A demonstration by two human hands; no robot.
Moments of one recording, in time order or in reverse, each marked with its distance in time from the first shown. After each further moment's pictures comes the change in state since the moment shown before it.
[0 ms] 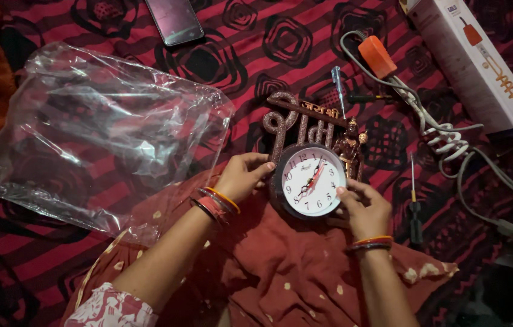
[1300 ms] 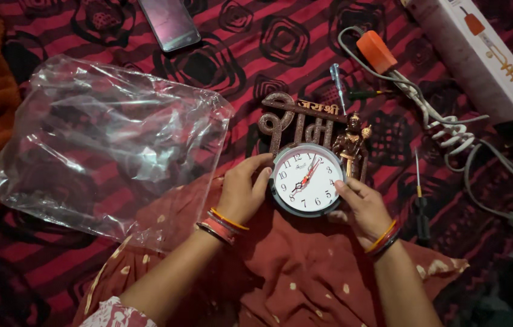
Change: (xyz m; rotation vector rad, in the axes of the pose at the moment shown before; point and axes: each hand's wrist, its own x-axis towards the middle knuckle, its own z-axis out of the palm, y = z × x) left_hand -0.042 0.029 0.023 0.469 0.286 0.580; right_hand -0.002 -0.029 0.000 0.256 -0.389 0.322
